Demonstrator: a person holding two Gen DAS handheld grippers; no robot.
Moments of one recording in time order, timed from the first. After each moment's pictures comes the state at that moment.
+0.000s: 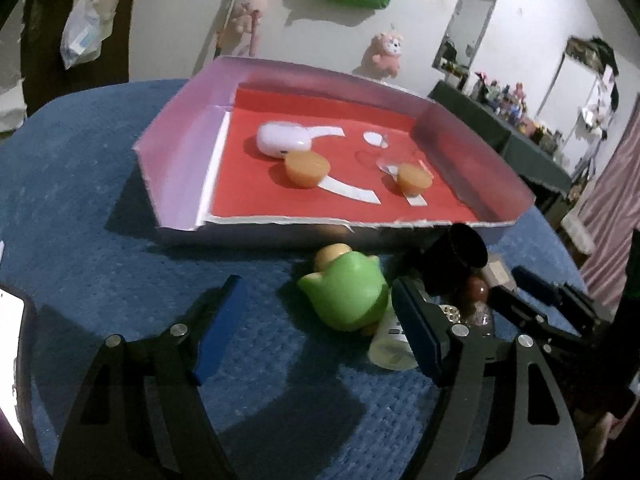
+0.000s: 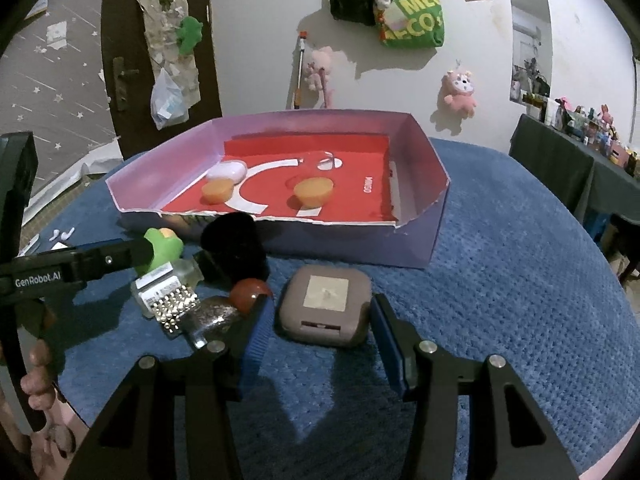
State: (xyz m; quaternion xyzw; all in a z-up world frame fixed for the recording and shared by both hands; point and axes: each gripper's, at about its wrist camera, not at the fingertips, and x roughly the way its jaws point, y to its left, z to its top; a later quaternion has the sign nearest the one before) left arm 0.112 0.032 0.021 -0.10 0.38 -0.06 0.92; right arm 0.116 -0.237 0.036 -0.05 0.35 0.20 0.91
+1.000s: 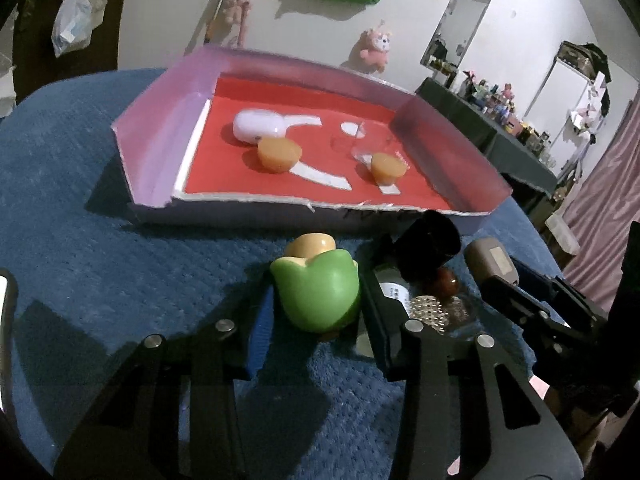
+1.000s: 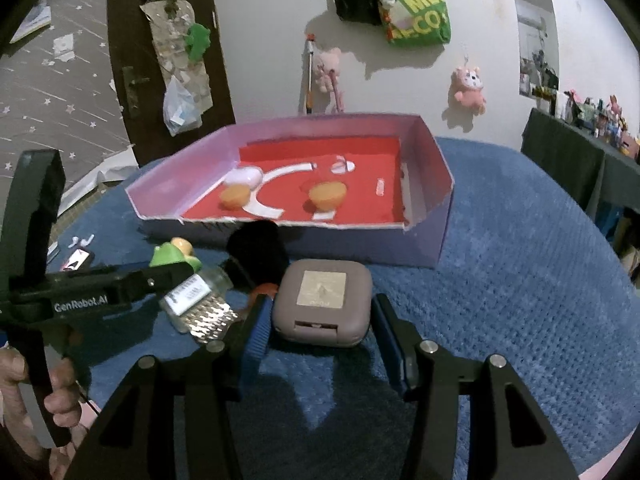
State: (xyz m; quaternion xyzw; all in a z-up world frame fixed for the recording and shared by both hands) left arm 0.100 0.025 0.027 -0.13 0.38 -0.09 0.91; right arm 0.104 -0.242 0.047 -0.03 0.34 0.23 0.91
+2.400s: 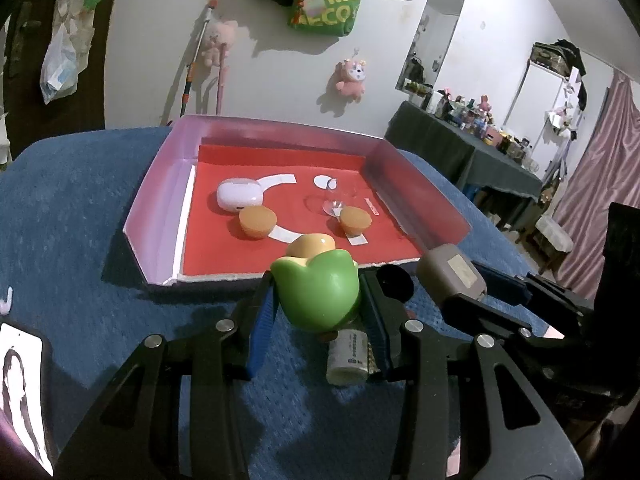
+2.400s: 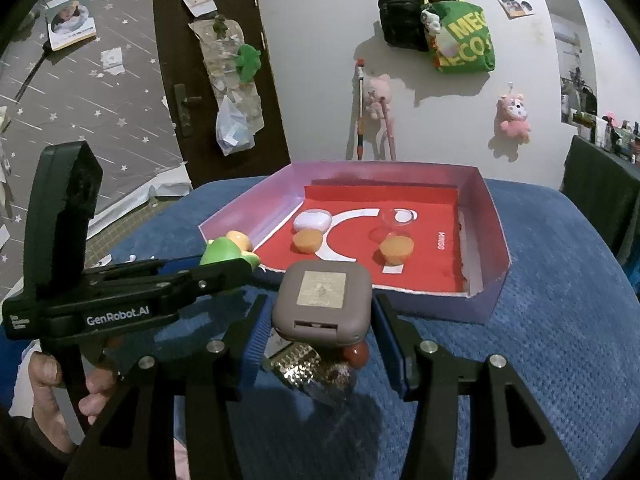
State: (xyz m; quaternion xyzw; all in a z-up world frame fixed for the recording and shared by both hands) left arm 0.095 0.020 0.068 -0.10 0.33 -0.11 0.93; right arm 0.095 -0.220 0.089 -0.01 0.31 0.32 0.90
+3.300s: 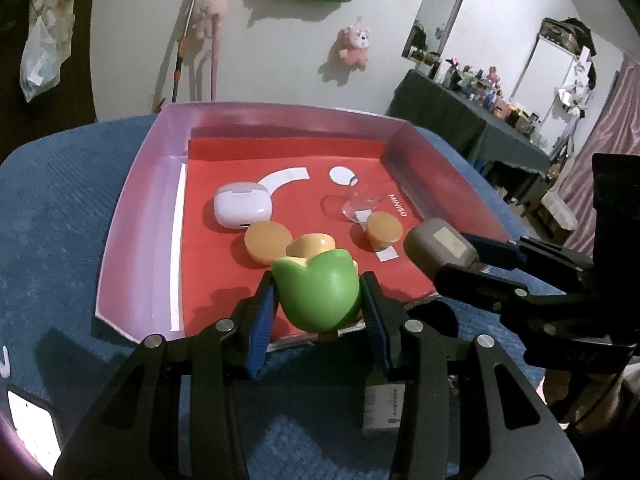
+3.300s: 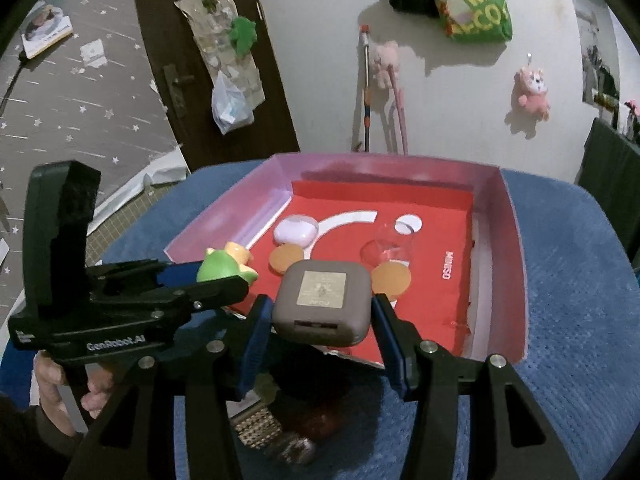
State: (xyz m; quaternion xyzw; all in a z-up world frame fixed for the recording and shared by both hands) left arm 0.167 0.028 0.064 -0.08 0.40 -0.12 0.91; right arm 0.185 -0.203 0.094 -0.02 0.38 0.34 0.86
